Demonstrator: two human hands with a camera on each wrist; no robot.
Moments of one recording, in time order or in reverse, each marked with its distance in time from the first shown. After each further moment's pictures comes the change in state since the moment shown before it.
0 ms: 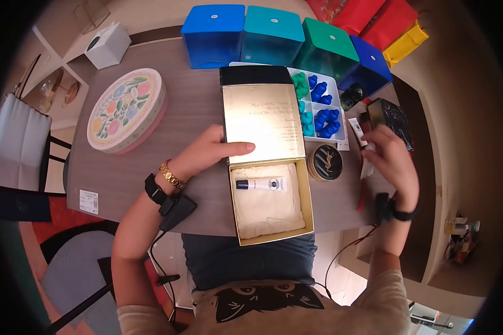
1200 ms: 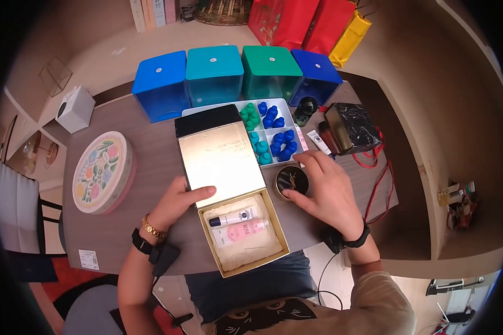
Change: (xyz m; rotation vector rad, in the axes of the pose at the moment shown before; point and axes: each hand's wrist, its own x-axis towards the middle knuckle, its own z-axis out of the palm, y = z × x) left_hand -0.003 -0.004 0.001 0.004 0.069 -0.053; right_hand -0.019 -0.061 0.046 -0.051 0.266 -0.094
